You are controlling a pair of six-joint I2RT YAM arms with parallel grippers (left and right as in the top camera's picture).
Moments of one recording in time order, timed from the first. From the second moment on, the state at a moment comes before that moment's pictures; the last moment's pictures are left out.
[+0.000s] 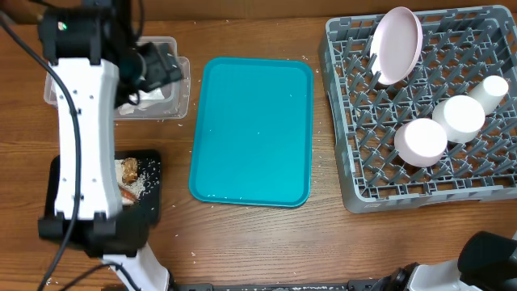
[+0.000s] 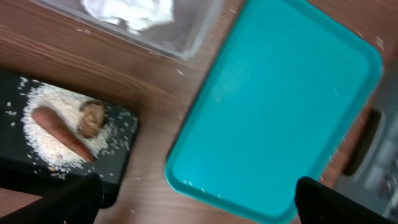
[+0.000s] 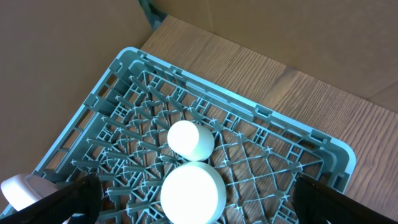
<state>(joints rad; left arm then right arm) -0.06 1.88 2.31 -1.69 0.03 -0.46 -0.57 1.67 2.01 -1.13 0.11 0.41</state>
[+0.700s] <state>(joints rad) -0.68 1.46 1.82 -1.69 -0.19 -0.83 -0.57 1.67 2.01 -1.13 0.11 0.41</state>
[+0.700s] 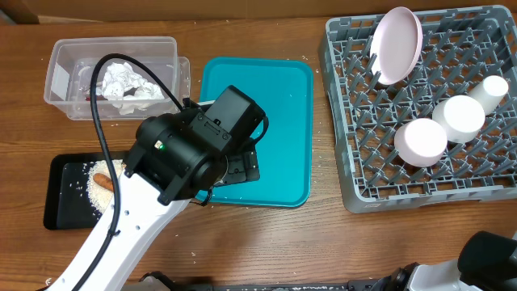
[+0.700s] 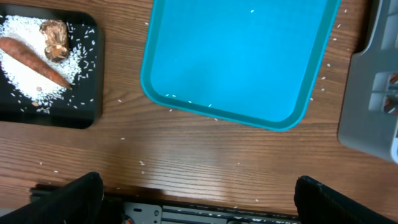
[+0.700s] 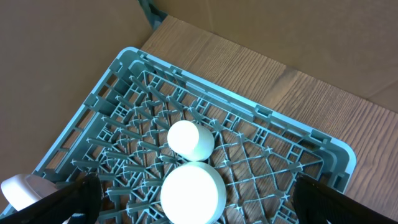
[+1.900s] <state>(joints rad) -0.32 1.19 1.47 -1.14 0.06 -0.09 -0.57 1.67 2.01 -1.13 0.12 0.41</state>
